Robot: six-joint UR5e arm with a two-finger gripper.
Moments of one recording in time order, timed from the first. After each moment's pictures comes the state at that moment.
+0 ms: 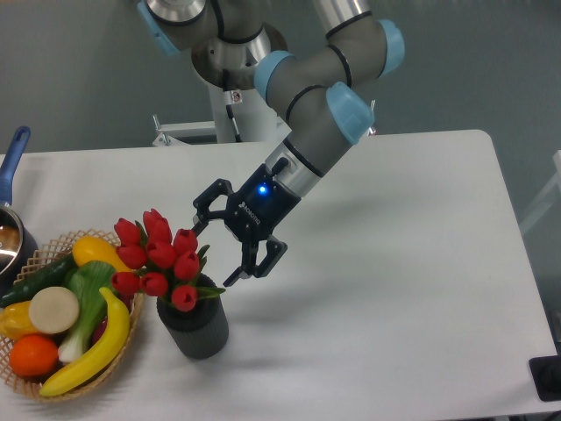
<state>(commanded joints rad) 2.51 -1.85 -1.88 -0.77 0.57 1.26</state>
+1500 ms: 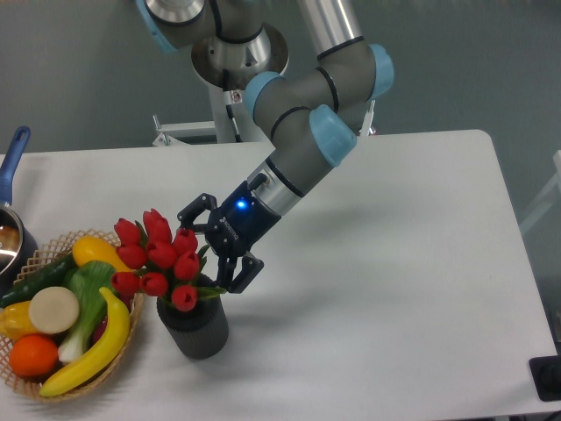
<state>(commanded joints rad) 2.48 -1.87 -1.87 -0.75 0.55 1.35</state>
